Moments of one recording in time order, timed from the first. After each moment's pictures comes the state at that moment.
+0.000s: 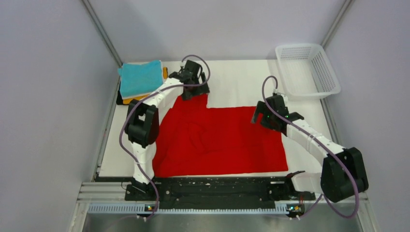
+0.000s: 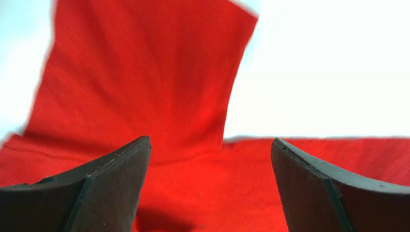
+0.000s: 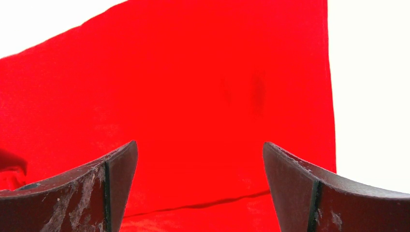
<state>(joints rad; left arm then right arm) -0.44 2.02 1.65 -0.62 -0.06 -0.66 0.35 1.24 0.76 -0.42 0.18 0.60</state>
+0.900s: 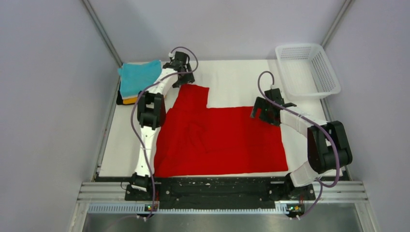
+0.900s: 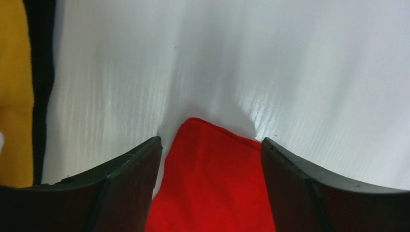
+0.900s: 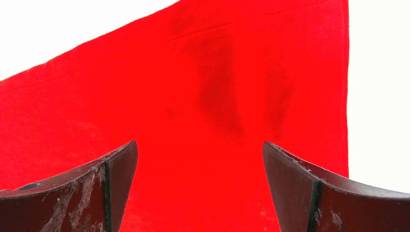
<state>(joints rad) -0.23 2.50 2.25 -0.69 -0.16 -0.50 0.25 1.55 0.89 -0.32 0.10 0.54</state>
